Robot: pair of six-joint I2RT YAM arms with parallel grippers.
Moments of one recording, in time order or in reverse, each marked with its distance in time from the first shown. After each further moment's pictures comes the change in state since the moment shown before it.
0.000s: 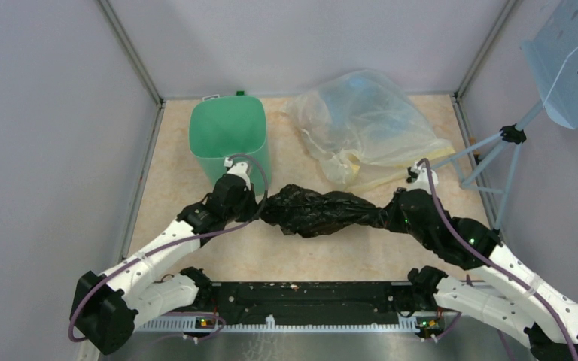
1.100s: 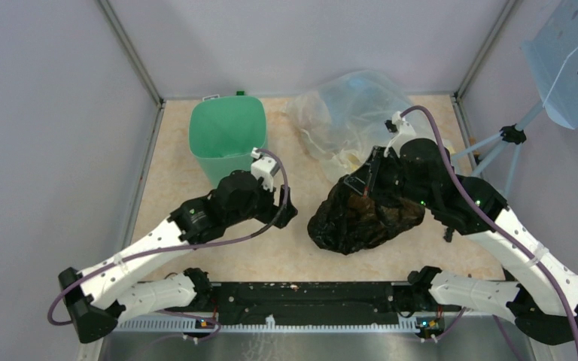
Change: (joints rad) left arm -0.282 0.023 0.290 -0.129 0.029 0.124; right arm 0.000 0.319 0.513 0.053 -0.335 -0.080
